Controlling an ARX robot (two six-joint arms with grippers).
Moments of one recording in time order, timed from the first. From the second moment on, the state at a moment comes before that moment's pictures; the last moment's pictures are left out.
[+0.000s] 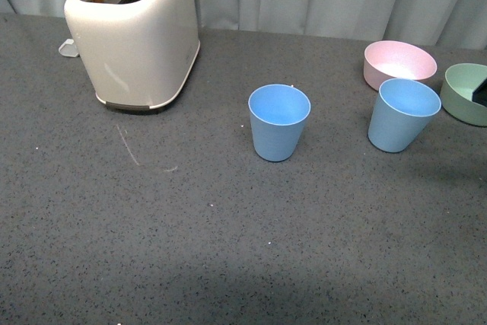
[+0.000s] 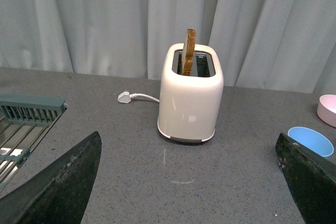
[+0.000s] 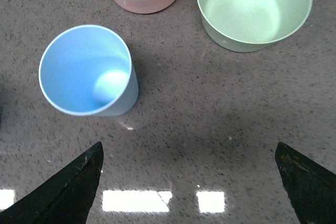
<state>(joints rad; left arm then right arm) 0.00 0.00 0.02 0.00 0.00 -0.01 -0.04 1.71 0.80 0.09 0.00 0.12</state>
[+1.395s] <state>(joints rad) 0.00 0.00 0.02 0.00 0.00 -0.01 0.04 2.07 1.14 -0.11 -0.04 0.50</state>
